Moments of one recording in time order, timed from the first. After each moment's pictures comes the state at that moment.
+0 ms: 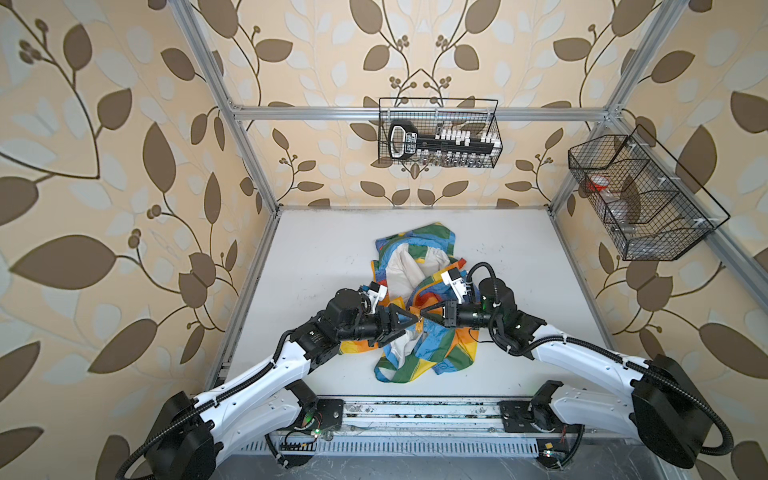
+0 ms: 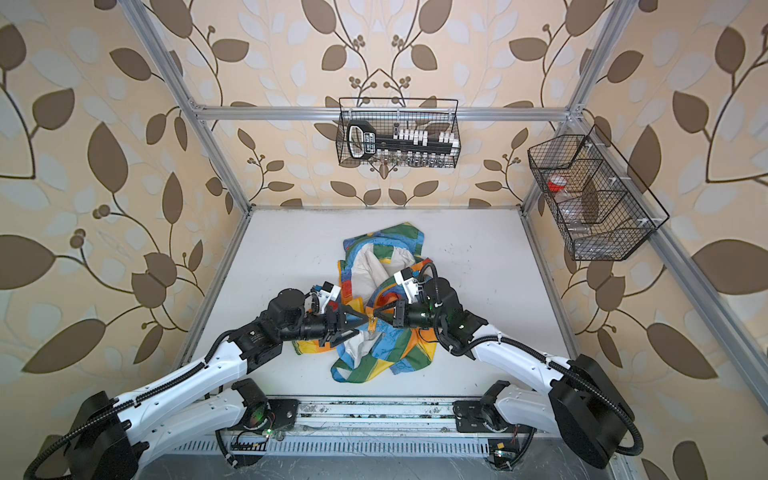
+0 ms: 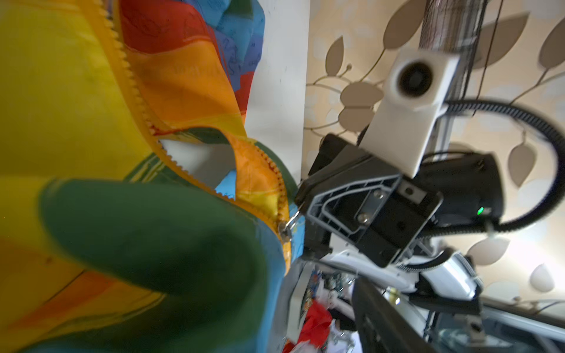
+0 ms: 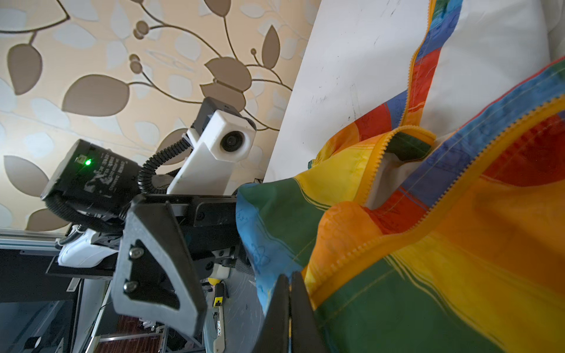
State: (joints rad) left arm -0.67 0.87 0.46 0.04 0.56 -1.34; right arm 0.67 1.19 0.55 0.28 -0.57 0.90
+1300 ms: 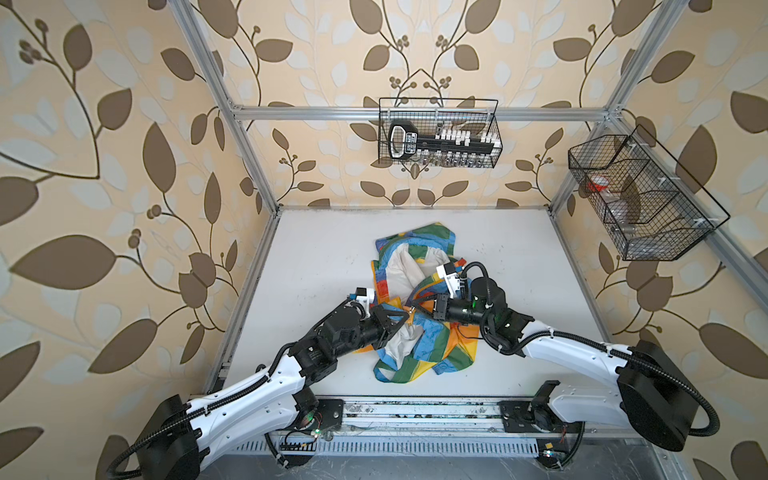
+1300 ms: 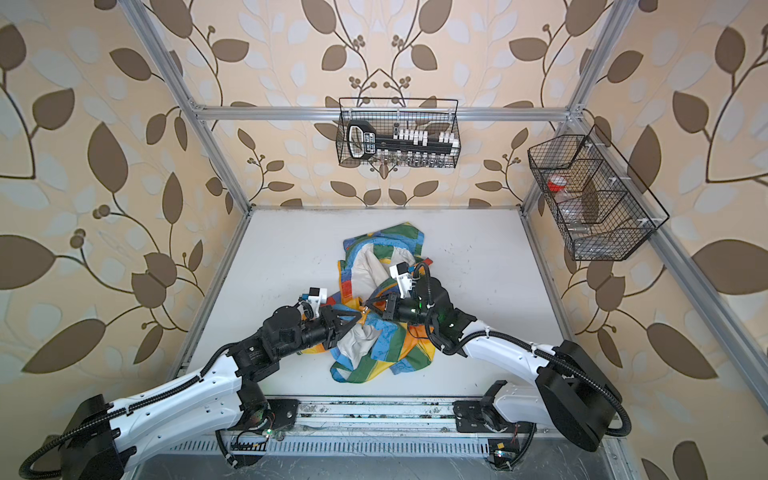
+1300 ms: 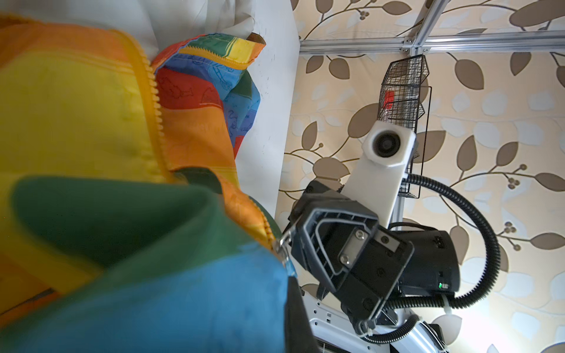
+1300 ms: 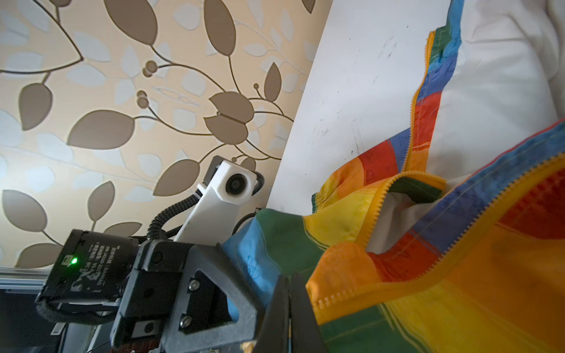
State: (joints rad) left arm -0.81 0.79 0.38 0.16 0.20 -1.52; right arm 0.72 1.27 0.61 0.37 -0.39 0.93
